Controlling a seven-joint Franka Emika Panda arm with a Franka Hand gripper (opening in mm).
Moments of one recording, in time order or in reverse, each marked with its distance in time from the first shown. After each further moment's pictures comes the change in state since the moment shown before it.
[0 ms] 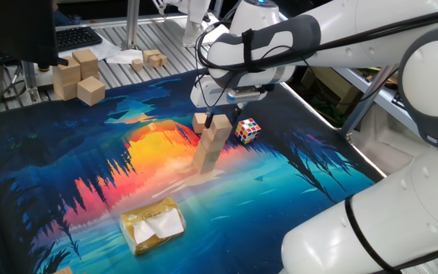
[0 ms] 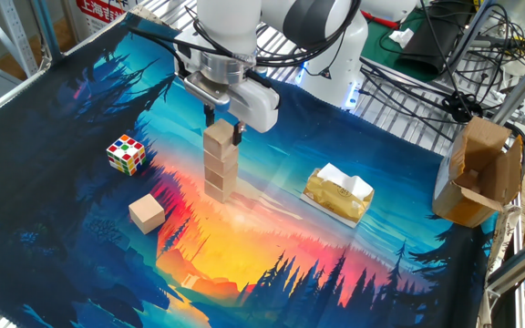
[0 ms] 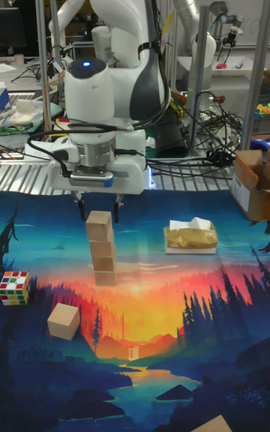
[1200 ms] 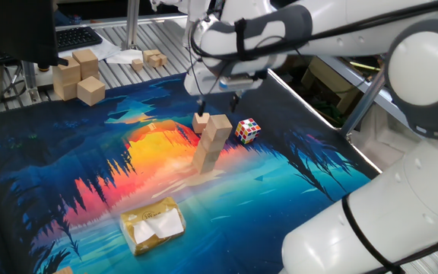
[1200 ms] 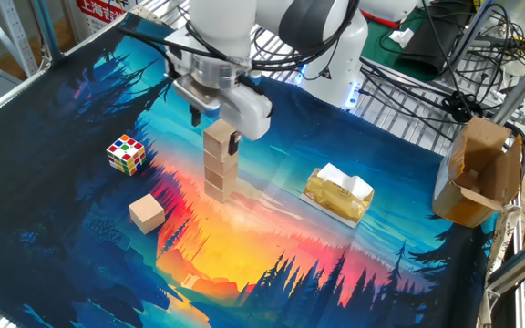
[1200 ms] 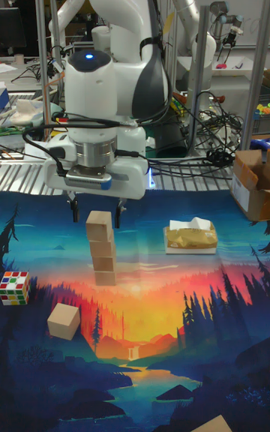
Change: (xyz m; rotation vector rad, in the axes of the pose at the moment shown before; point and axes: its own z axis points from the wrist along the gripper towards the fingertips) arm -0.038 0.004 -0.020 0.038 -0.005 0.062
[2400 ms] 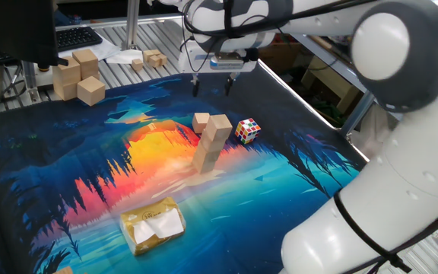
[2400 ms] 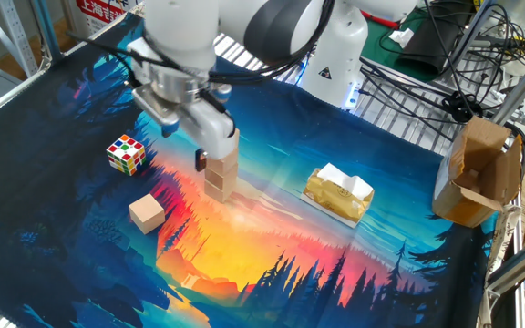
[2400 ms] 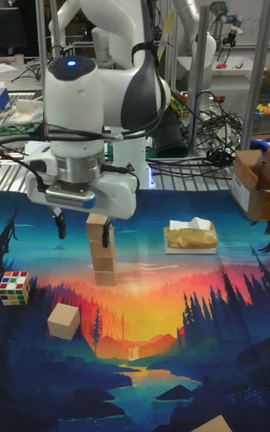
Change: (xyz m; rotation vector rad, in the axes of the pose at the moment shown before) arm -0.066 -0.009 -0.002 0.002 -0.004 0.073
